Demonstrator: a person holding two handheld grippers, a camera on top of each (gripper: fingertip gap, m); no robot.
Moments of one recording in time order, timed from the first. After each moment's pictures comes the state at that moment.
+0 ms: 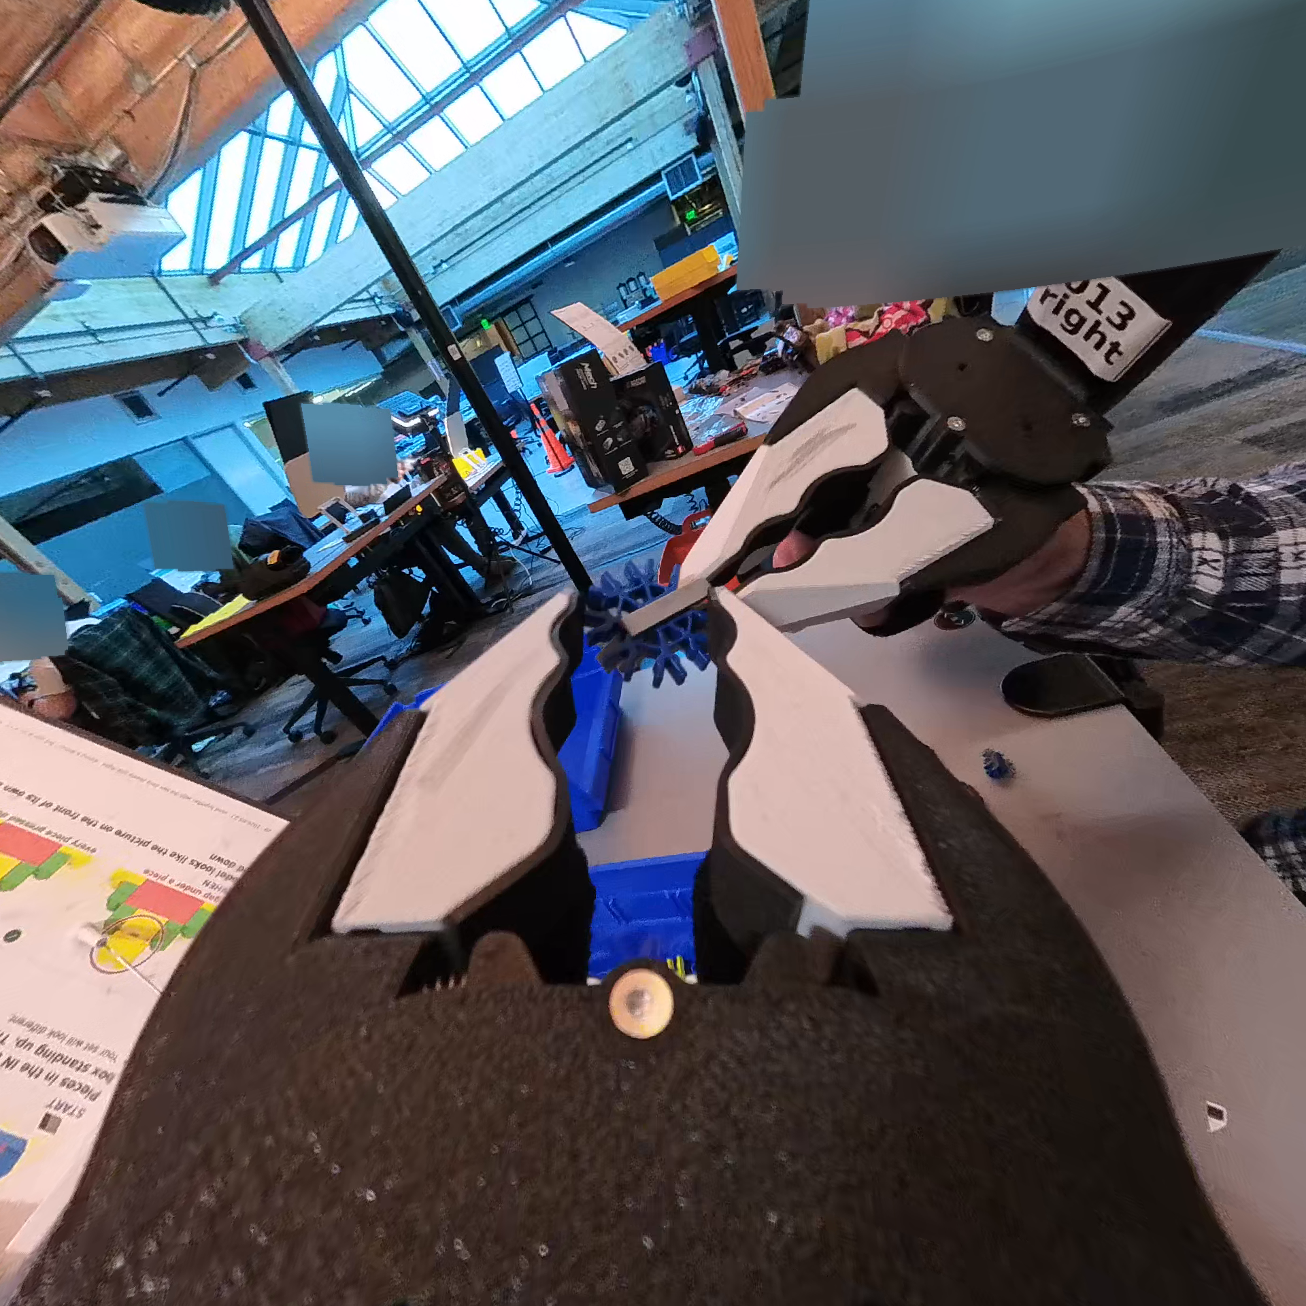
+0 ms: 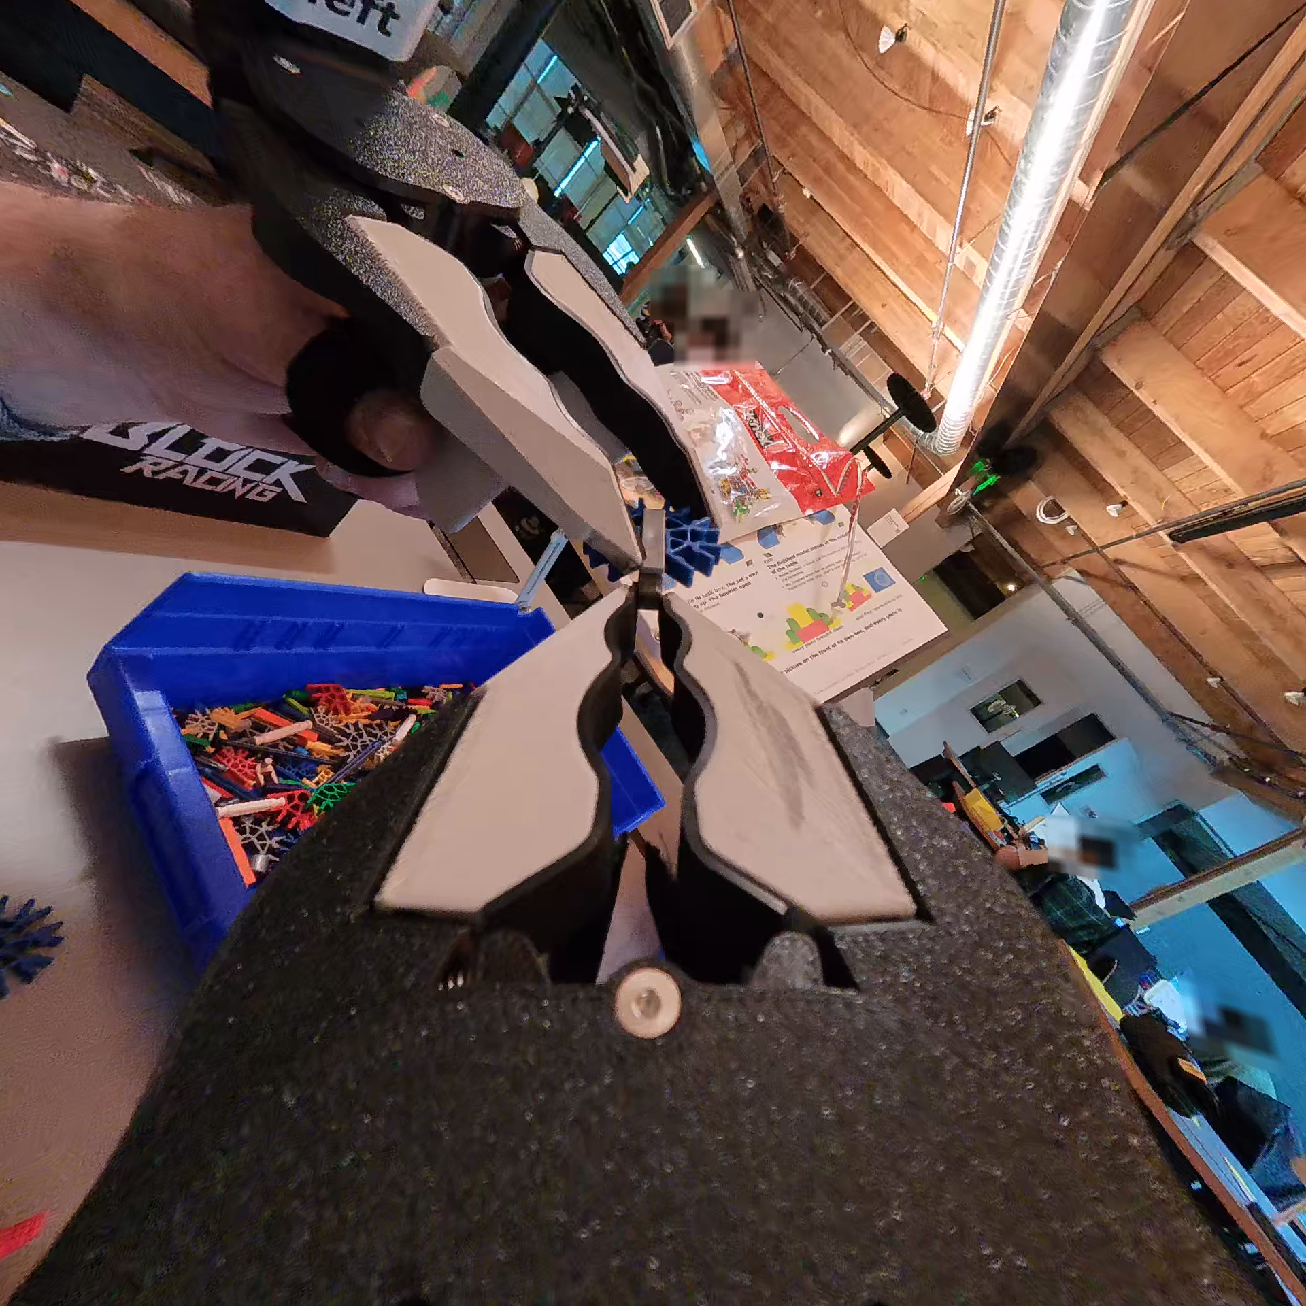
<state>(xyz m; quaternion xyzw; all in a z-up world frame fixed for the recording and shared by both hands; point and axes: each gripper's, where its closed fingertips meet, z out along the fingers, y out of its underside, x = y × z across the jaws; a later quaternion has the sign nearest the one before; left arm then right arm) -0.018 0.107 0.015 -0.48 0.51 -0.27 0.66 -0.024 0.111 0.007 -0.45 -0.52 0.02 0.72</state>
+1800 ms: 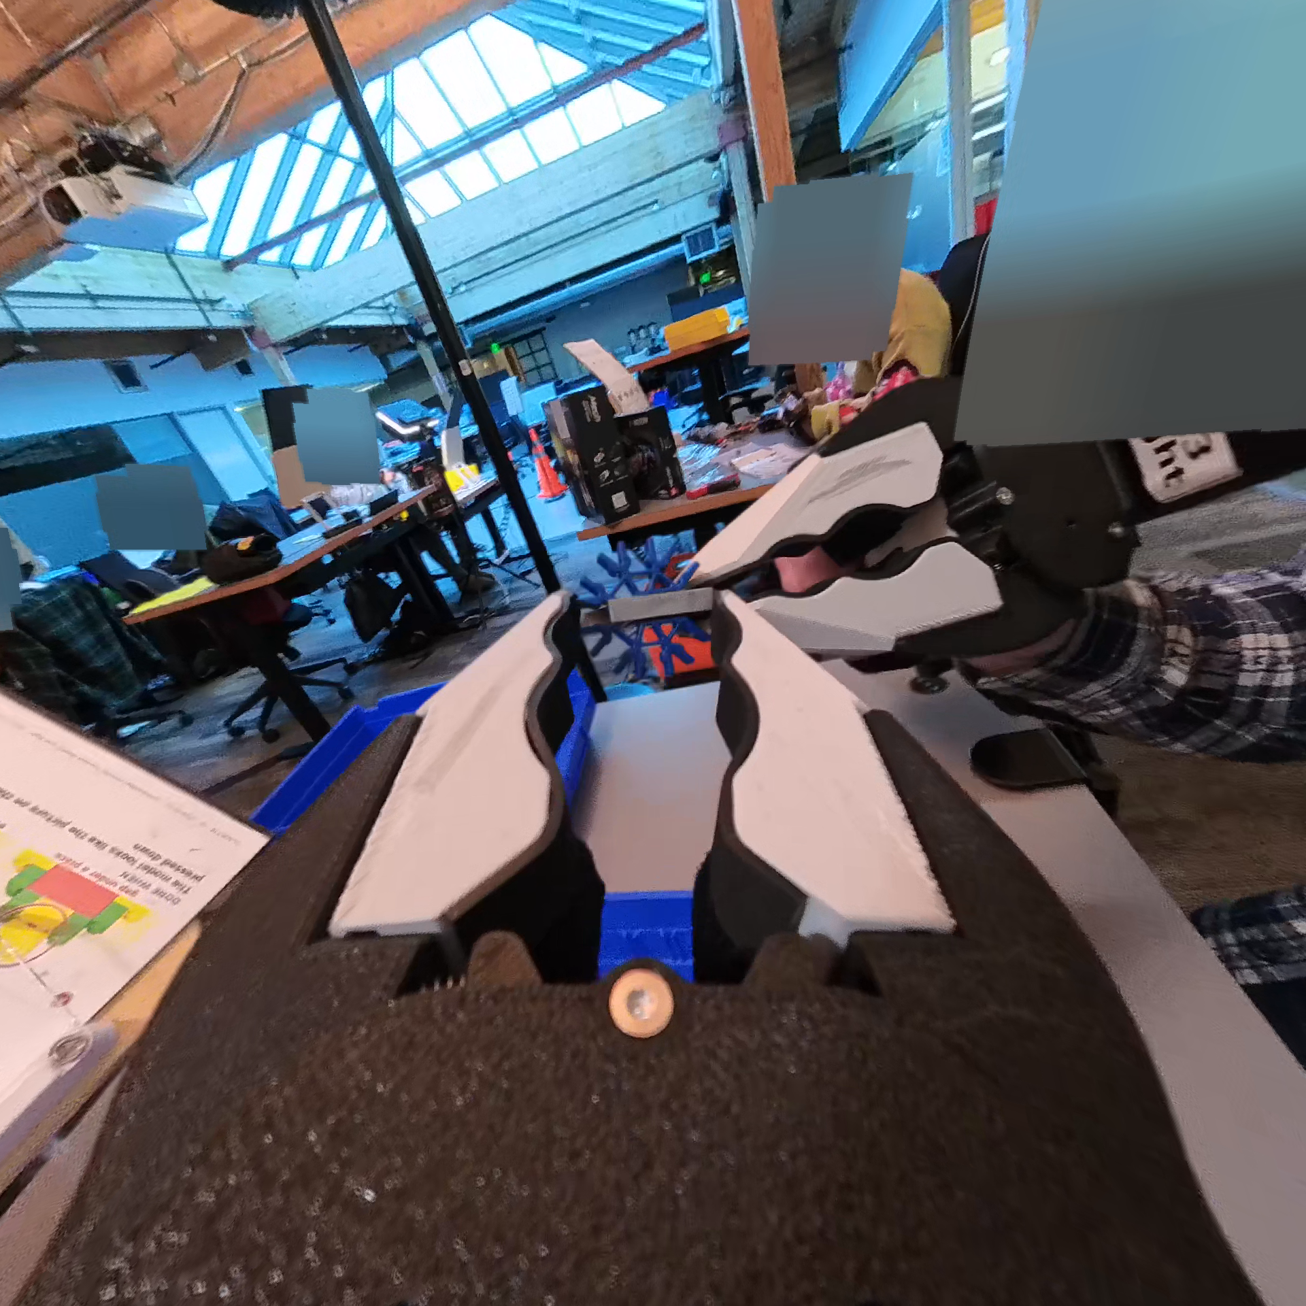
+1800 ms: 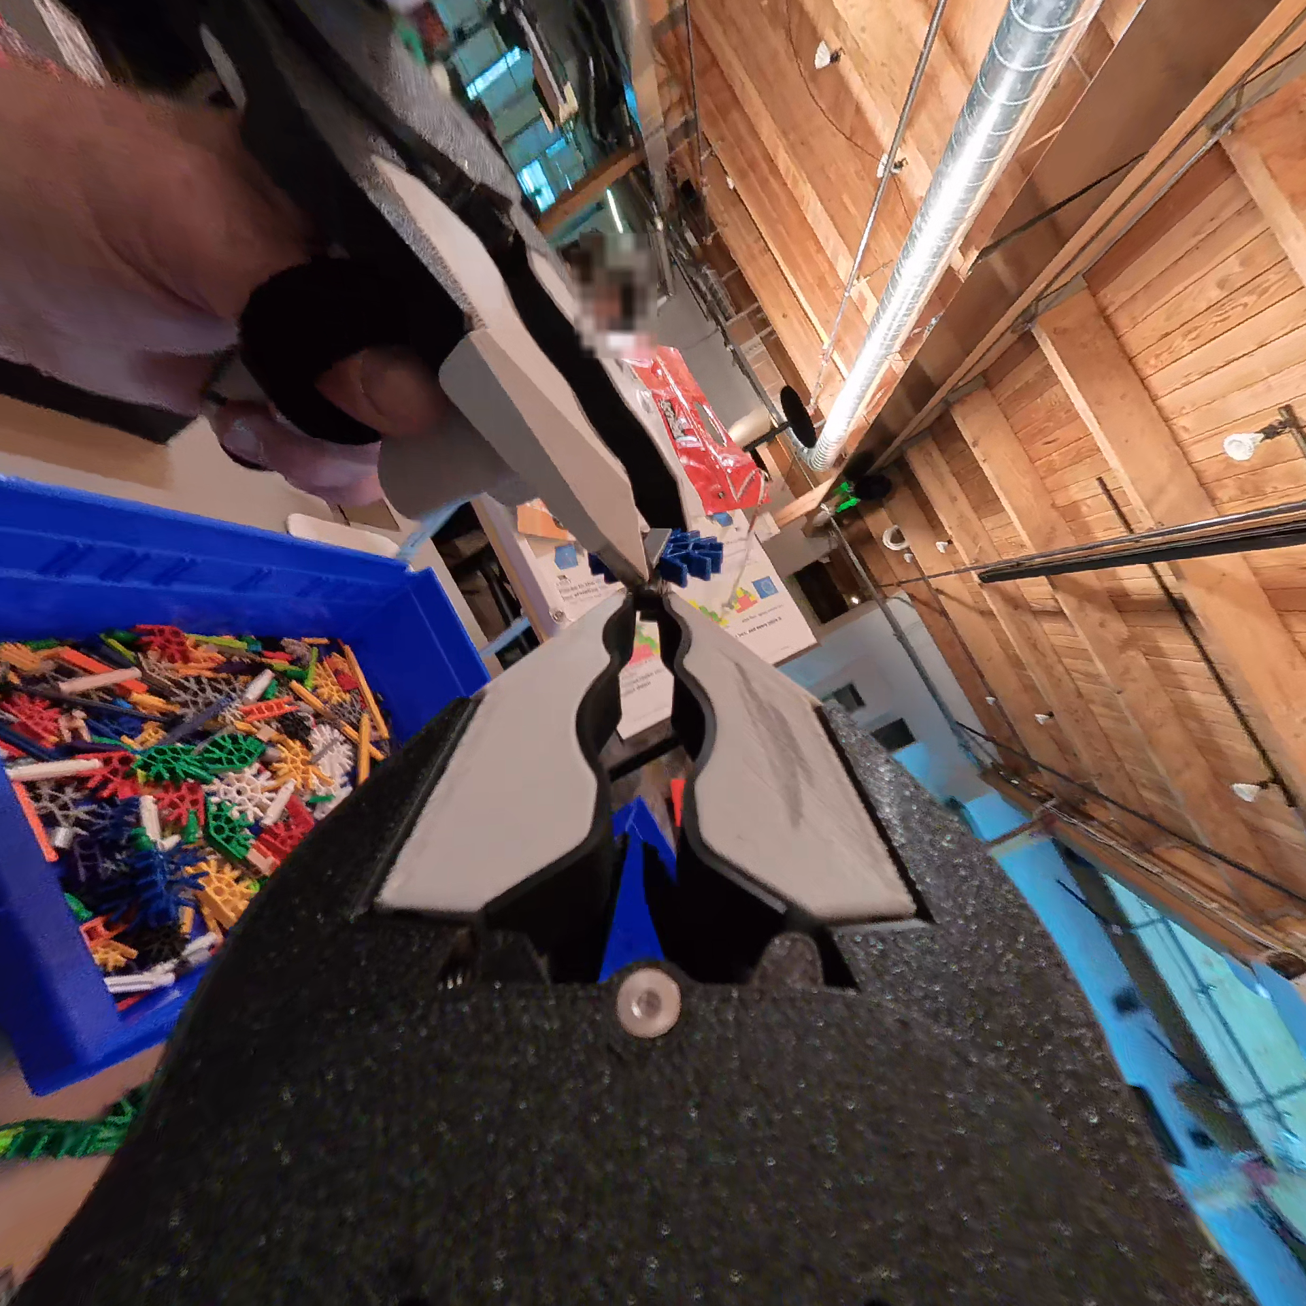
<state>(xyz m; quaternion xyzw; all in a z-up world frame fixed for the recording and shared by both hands) -0.015 0.112 0.021 -0.49 0.47 -0.32 0.66 -0.026 0.109 0.017 -0.41 -0.52 -0.11 0.74</state>
